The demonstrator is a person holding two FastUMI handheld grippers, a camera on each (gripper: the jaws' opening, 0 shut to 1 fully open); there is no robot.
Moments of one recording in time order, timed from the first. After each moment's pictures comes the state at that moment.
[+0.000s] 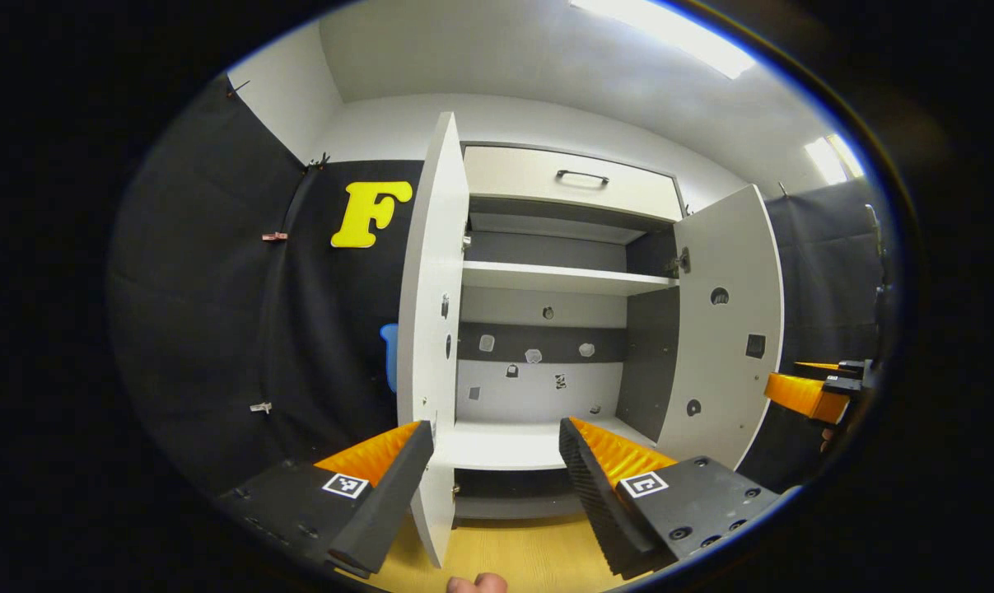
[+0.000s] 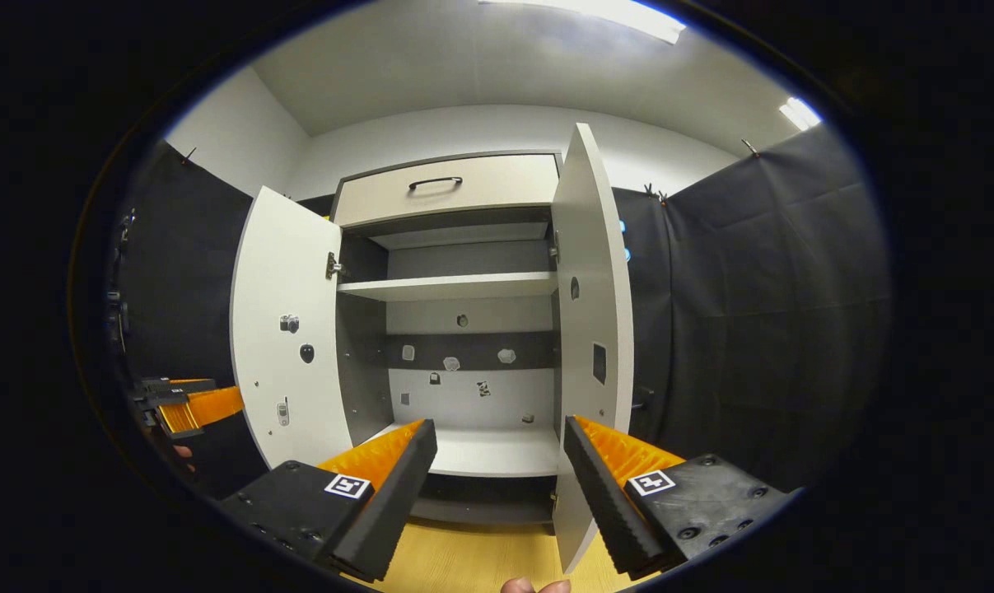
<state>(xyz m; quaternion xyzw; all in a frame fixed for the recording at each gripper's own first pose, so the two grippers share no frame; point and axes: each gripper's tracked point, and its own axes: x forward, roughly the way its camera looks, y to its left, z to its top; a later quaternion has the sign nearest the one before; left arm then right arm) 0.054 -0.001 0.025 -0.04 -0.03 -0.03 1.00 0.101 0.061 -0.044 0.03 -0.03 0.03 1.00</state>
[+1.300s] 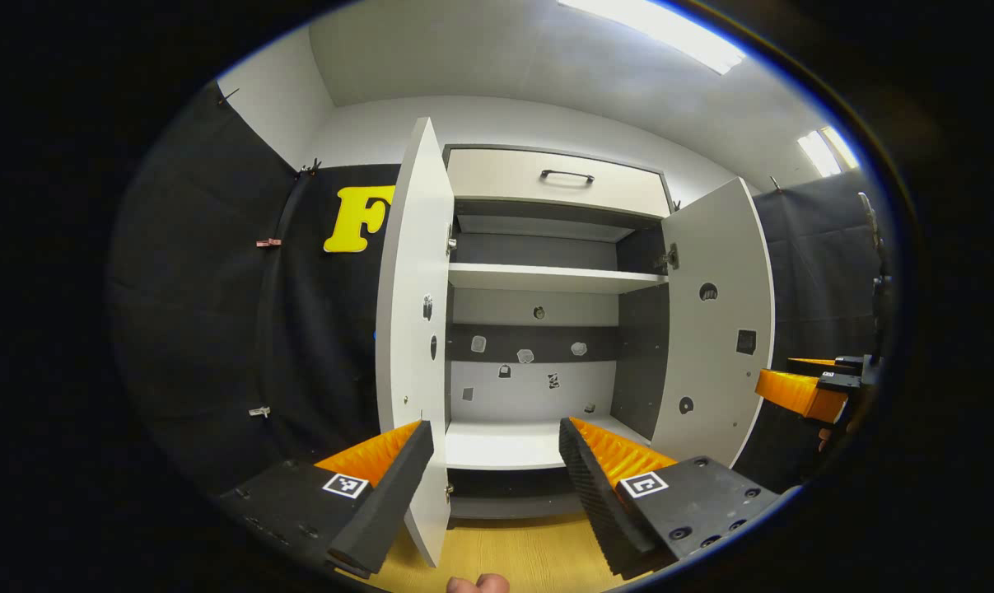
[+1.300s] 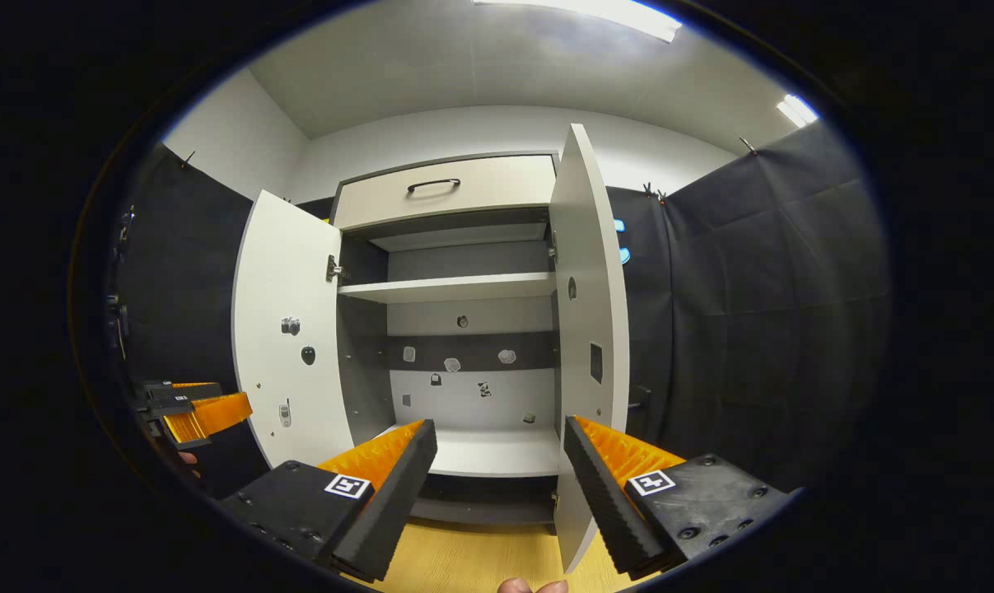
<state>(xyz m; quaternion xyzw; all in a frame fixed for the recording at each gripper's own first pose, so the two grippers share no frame) 0.052 -0.017 0.023 -0.03 -0.02 -0.03 1.00 0.101 0.060 -0.044 0.04 -0.03 0.03 1.00</state>
